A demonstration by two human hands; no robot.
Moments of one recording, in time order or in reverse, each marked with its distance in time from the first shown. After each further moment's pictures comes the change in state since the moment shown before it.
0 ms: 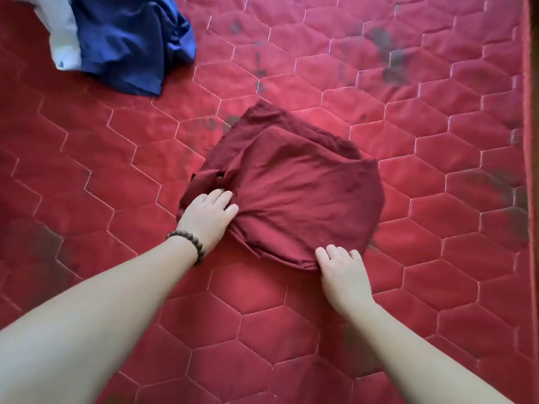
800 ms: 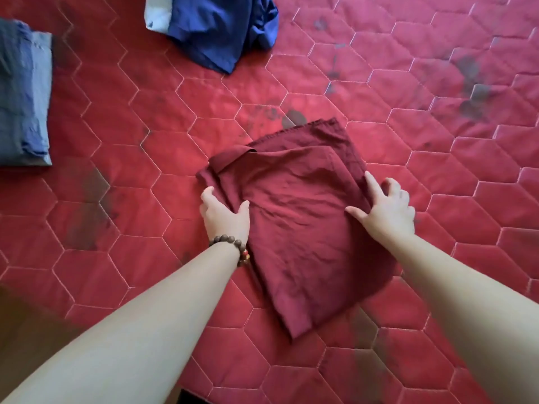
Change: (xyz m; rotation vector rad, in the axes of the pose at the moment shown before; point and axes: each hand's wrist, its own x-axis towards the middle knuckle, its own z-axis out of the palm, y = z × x) left_hand -0.017 0.037 0.014 -1.038 0.379 -1.514; right_hand 0.143 0.044 -0.025 0.186 -0.195 0.246
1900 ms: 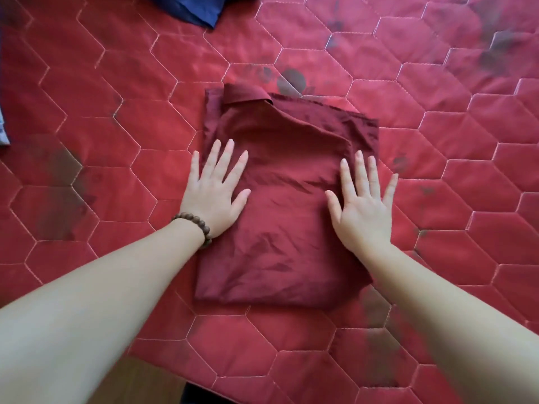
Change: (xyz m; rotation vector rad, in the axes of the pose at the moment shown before) left_hand 0.050 -0.043 -0.012 0.909 -0.205 1.059; right_hand -0.044 -0.033 0.065 -0.085 0.249 -0.231
